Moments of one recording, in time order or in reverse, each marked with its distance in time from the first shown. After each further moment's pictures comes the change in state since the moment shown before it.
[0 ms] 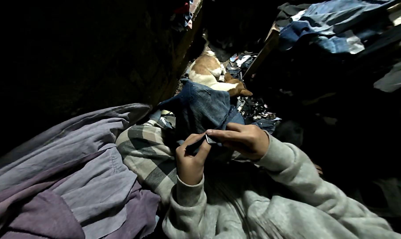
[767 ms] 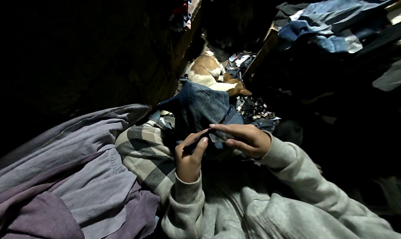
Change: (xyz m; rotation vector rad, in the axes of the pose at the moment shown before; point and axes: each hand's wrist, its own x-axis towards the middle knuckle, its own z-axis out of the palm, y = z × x) left_hand 0.002 -0.001 -0.001 -0.041 -0.011 -0.101; right_hand -0.005 0.011 -0.005 0.253 -0.089 0.060
